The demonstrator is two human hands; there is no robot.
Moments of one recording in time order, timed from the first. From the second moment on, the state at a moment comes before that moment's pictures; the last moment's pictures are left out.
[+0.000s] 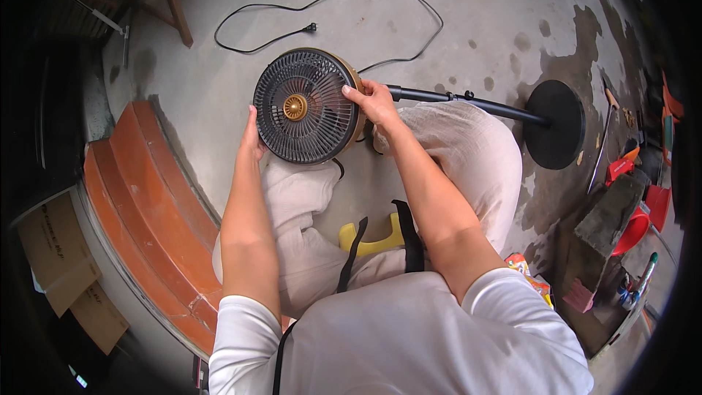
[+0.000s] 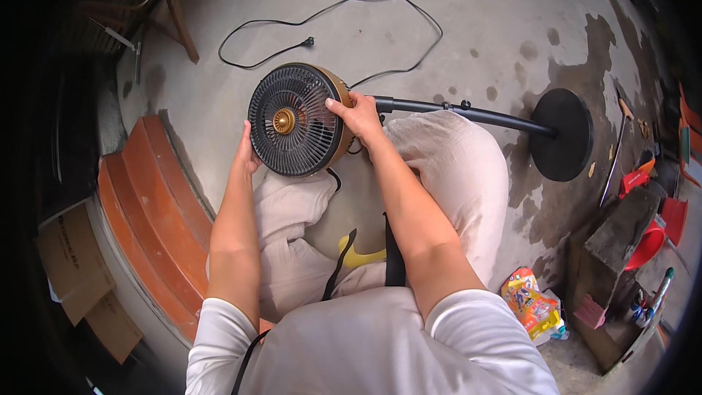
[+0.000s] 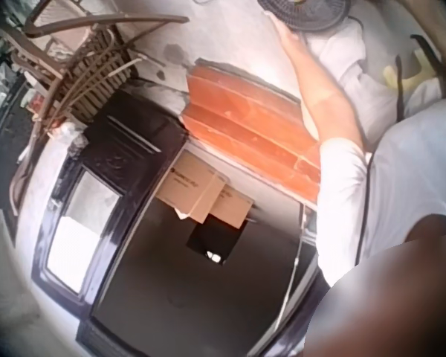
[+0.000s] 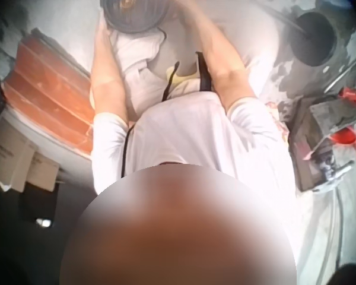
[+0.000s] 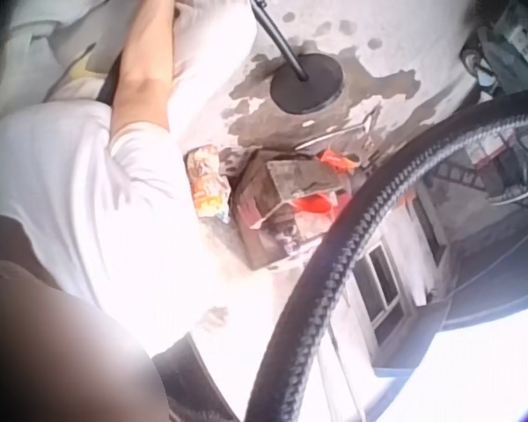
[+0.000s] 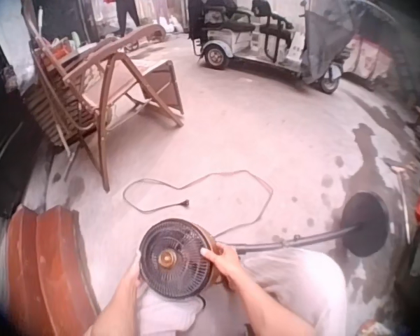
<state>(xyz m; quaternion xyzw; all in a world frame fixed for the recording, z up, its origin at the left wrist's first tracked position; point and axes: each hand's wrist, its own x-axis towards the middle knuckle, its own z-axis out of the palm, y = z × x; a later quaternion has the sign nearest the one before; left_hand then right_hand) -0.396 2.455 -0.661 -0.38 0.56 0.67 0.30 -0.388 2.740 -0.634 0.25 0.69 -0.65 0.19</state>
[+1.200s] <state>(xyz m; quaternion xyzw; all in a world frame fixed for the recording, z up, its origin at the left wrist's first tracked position) -0.458 2.464 -0.671 -0.46 0.52 0.68 0.25 -0.472 2.738 -0.626 0.00 0.89 -0.44 0.09</state>
